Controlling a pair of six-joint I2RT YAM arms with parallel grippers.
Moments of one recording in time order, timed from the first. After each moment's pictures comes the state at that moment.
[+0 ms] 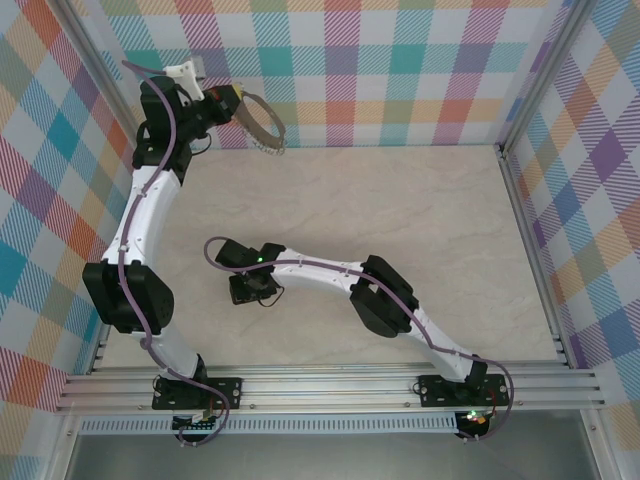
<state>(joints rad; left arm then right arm) -0.04 1.72 1.80 -0.15 0.51 -0.54 1.15 2.41 2.08 -0.81 -0.04 0.78</state>
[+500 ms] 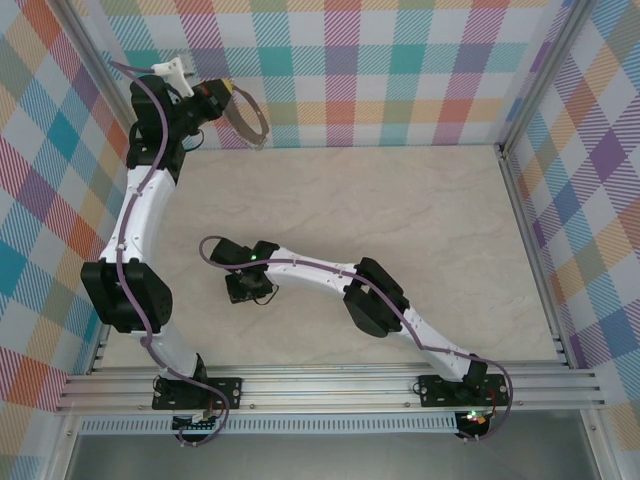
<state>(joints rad) 0.00 1.73 1.79 -0.08 0.53 -0.58 1.15 2.50 2.22 -0.90 -0.04 0.78</state>
